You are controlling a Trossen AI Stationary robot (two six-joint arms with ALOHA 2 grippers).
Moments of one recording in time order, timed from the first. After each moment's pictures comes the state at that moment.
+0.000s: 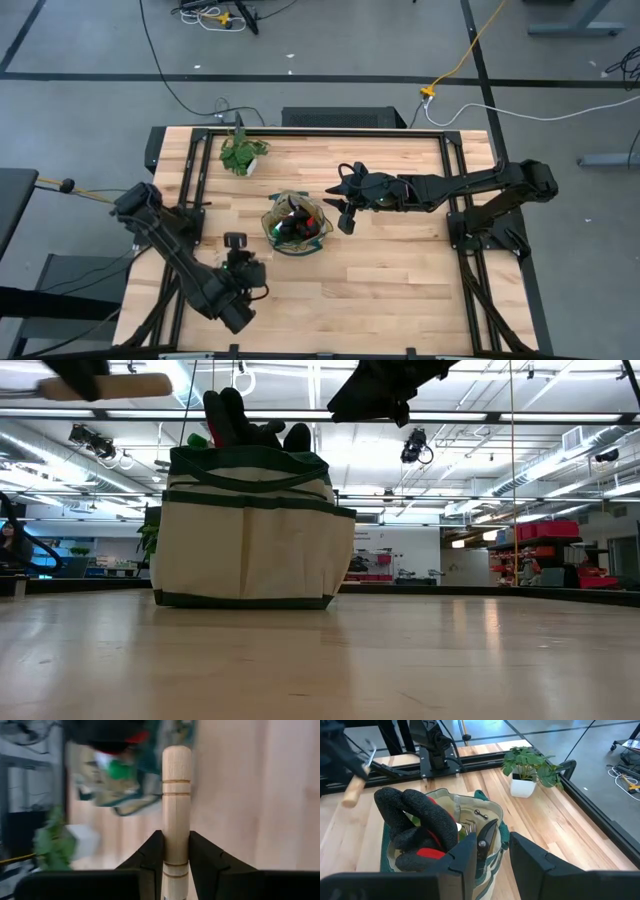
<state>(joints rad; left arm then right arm) -0.78 1.74 1.52 -1.52 -0.64 -0.81 0.07 1.47 1.12 -0.12 0.27 0.15</state>
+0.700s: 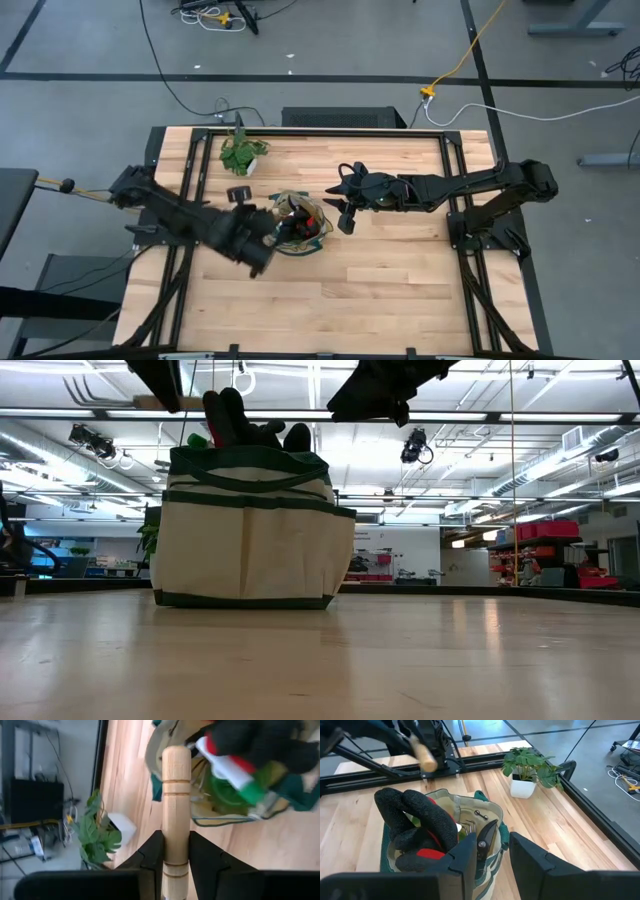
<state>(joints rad) -0.46 1.59 1.54 -1.57 -0.66 -0.62 0.07 1.47 1.12 -0.12 0.27 0.14</state>
